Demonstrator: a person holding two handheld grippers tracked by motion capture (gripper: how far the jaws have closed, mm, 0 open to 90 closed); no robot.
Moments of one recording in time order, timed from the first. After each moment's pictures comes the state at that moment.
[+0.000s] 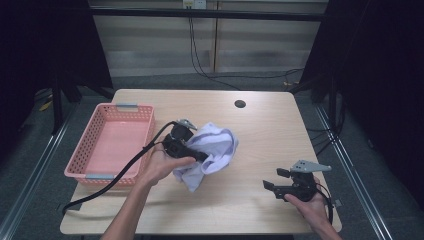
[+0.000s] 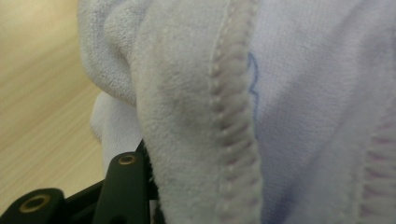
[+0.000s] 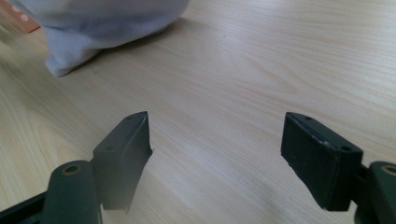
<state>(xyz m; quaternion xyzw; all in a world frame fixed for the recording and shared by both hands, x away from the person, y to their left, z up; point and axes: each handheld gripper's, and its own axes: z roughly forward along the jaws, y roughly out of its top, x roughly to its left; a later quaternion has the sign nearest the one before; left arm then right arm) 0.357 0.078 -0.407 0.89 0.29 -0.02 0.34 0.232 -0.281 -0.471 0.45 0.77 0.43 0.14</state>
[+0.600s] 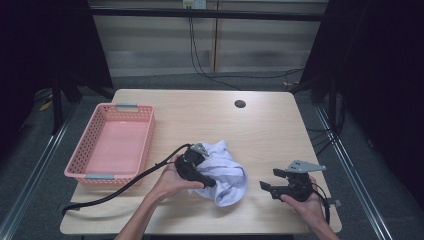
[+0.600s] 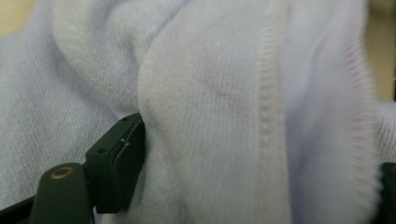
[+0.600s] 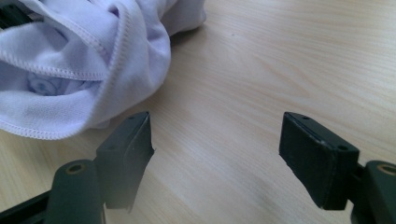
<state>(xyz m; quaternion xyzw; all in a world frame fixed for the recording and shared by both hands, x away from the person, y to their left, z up) 0.333 0.059 -0.458 0.91 0.21 -0.06 0.35 0.234 -0.272 -0.473 0.44 0.78 0.43 0.15</state>
